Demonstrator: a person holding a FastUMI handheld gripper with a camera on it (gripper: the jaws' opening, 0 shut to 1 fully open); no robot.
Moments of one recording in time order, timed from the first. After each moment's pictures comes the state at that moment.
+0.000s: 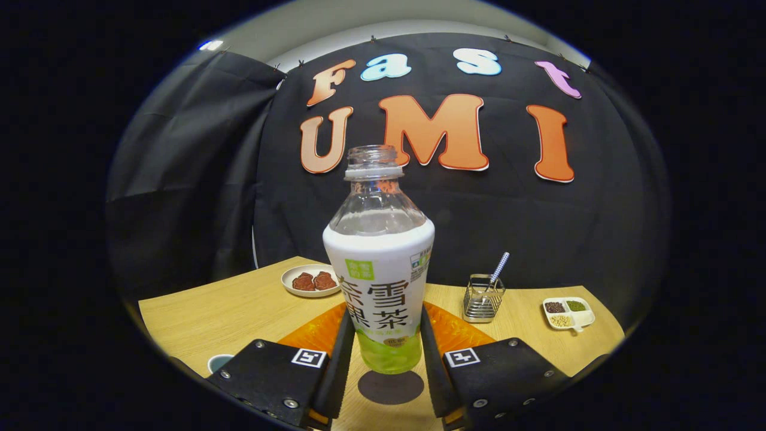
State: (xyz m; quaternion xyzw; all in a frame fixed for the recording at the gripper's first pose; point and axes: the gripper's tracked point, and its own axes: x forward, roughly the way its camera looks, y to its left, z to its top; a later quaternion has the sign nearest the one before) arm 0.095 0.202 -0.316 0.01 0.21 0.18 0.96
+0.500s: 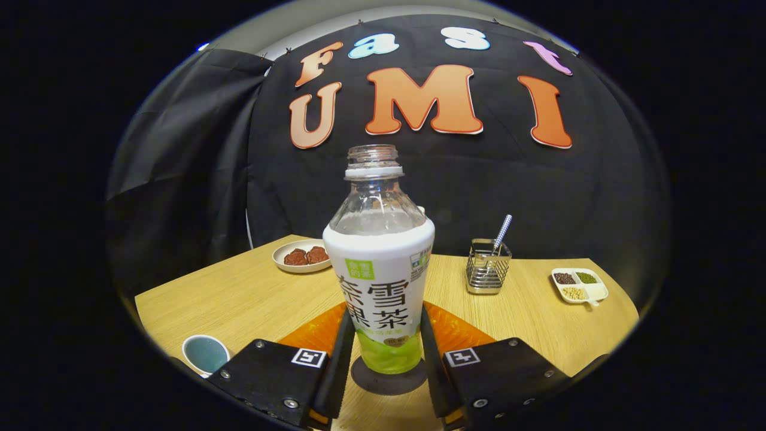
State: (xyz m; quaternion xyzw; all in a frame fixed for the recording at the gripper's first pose) arm 0.085 0.198 -0.383 0.02 0.28 0.17 0.95
